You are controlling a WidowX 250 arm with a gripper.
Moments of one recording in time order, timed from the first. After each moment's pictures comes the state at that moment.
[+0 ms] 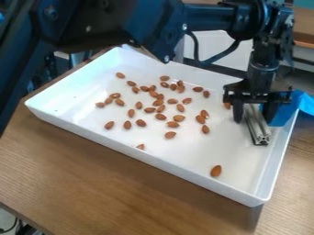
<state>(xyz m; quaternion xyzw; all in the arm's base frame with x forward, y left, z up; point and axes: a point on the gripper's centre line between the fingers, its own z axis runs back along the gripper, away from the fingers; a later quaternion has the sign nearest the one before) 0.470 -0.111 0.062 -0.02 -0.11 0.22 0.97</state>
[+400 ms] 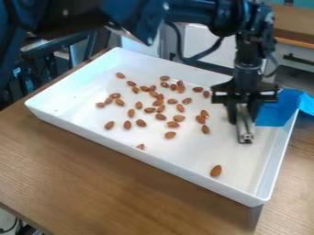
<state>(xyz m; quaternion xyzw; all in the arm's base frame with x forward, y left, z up) 0.462 -0.086 0.058 -0.03 -0.10 0.23 0.97</state>
